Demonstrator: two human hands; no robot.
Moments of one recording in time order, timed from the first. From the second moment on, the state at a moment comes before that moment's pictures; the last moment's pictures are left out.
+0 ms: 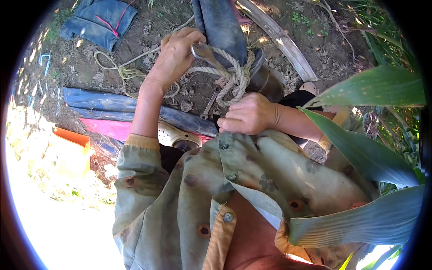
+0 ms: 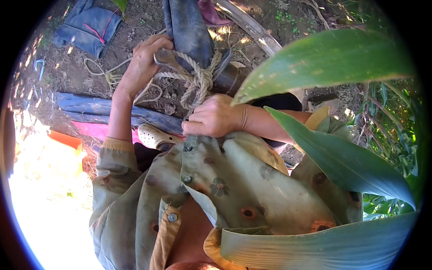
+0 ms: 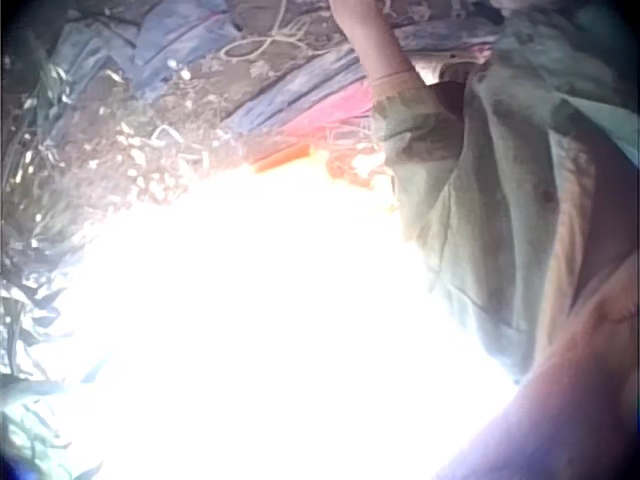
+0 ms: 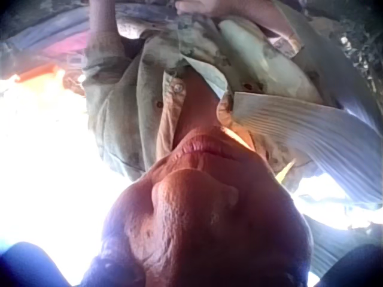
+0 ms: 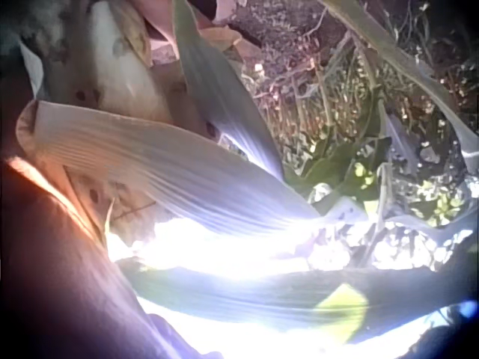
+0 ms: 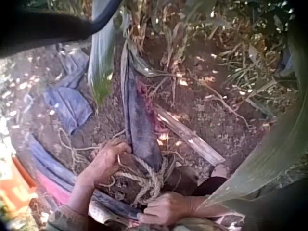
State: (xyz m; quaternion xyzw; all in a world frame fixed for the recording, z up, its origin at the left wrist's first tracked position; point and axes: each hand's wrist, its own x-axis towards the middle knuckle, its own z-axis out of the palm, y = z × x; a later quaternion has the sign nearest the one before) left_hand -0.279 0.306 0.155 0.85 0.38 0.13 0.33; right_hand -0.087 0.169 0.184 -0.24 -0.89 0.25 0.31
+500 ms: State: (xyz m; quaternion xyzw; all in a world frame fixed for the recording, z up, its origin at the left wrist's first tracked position) left_hand -0.458 0.248 0.187 0.55 0.64 -0.13 0.52; right_hand -0.093 0.164 0.180 -0.24 -0.87 0.26 0.34
